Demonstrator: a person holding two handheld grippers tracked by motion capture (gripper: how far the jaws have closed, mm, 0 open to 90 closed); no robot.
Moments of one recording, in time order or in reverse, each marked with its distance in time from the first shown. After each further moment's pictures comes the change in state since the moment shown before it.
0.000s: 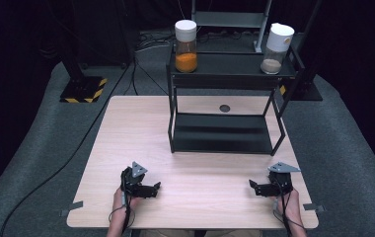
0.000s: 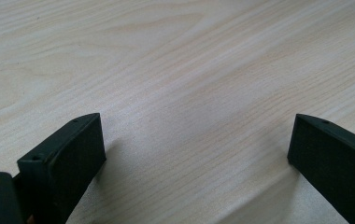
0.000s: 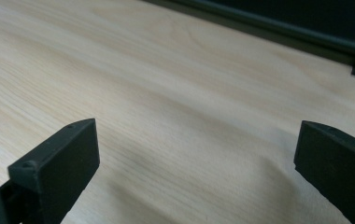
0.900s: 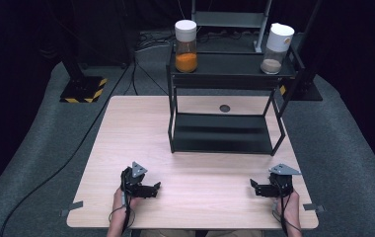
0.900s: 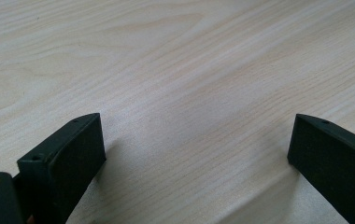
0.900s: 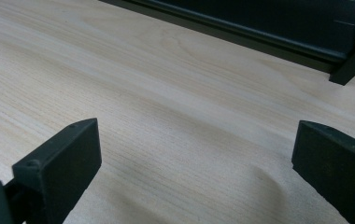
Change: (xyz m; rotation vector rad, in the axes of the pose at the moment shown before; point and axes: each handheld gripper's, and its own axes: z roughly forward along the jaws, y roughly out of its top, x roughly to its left) left arm 0.000 0.000 0.000 -0.001 0.000 0.000; right arm 0.011 -0.009 -0.003 -0.049 -0.053 -0.004
